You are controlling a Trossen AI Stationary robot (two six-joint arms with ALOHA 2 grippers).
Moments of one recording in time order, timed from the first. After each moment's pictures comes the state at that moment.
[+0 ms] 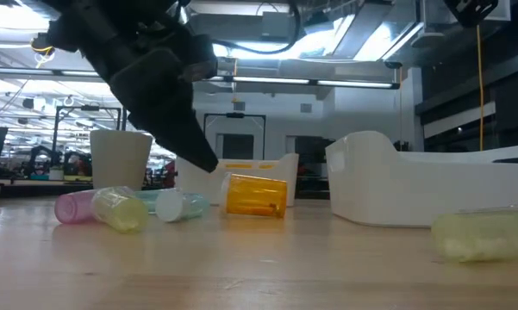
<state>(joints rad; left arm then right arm) -0.28 1.62 0.77 0.01 -0.33 -0.41 0.71 0.92 0.70 -0.19 0.56 0.49</state>
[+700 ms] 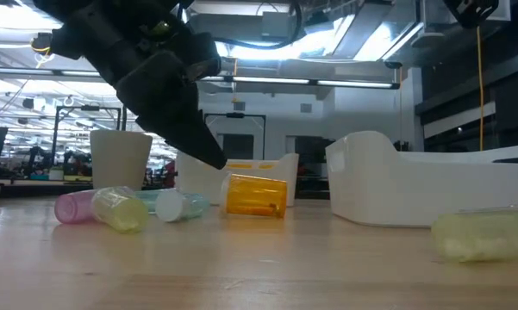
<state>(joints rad) -0.26 1.63 0.75 0.10 -0.32 -0.33 0.71 0.92 0.70 -0.21 0.56 0.49</state>
